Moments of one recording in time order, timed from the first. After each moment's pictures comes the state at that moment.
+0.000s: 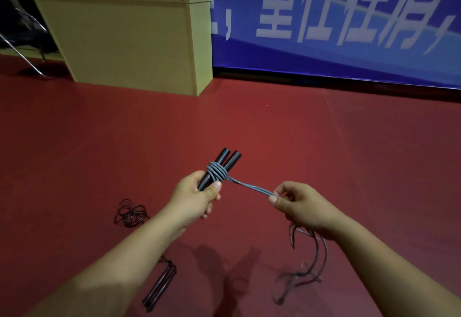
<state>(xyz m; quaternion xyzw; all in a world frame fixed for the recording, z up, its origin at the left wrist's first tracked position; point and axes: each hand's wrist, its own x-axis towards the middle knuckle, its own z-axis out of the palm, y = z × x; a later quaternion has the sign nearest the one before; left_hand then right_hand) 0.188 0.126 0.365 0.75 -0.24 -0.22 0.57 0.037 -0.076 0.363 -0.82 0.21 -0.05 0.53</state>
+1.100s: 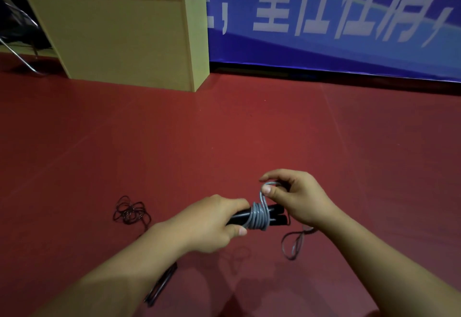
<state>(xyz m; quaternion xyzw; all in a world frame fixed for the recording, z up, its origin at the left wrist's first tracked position) 0.156 0.131 0.381 0.80 -0.57 -0.14 0.14 0.041 -0.060 0.377 -0.87 0.14 -0.18 0.44</state>
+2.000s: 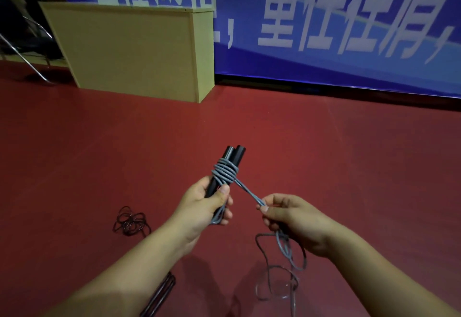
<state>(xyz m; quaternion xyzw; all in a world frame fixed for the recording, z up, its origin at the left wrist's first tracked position) 0.166 0.121 0.381 0.63 -0.21 -0.29 0.69 0.047 -0.050 0.374 -0.66 0.20 0.01 0.72</state>
